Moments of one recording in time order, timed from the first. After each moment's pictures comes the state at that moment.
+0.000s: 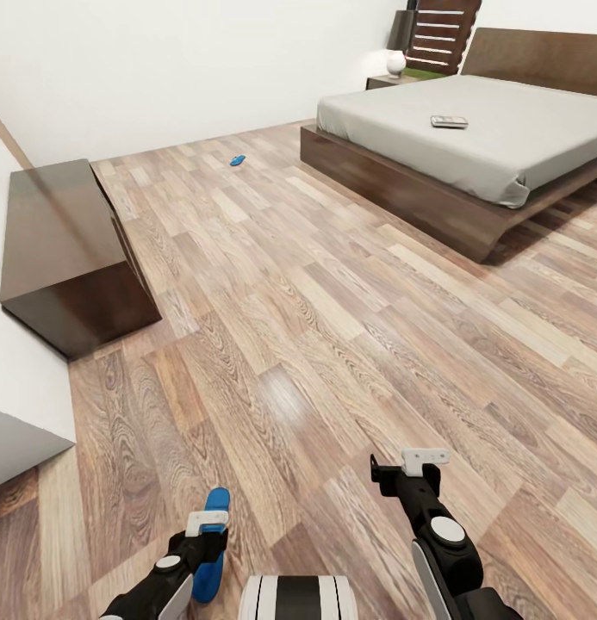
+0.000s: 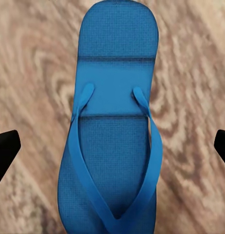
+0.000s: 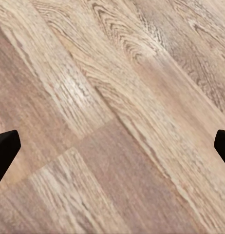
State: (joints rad) left arm -0.50 -0.01 -0.16 -0.33 0.17 -0.03 0.08; right arm -0.14 0.04 0.15 -1.58 0.00 0.49 -0.22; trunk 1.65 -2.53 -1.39
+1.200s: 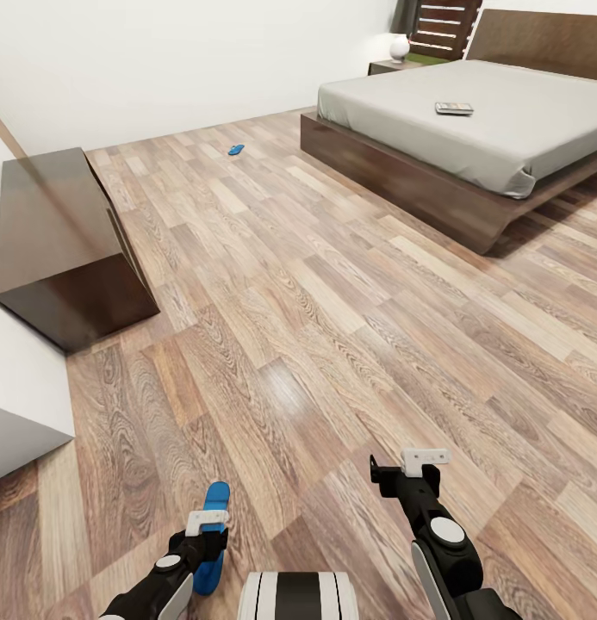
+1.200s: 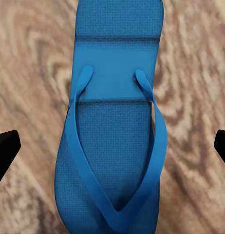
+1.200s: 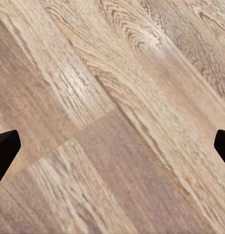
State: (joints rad) left arm -0.50 -0.01 -0.16 -0.33 0.17 -0.03 0.08; right arm -0.14 0.04 0.15 -1.58 0.00 0.49 -0.22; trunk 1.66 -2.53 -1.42
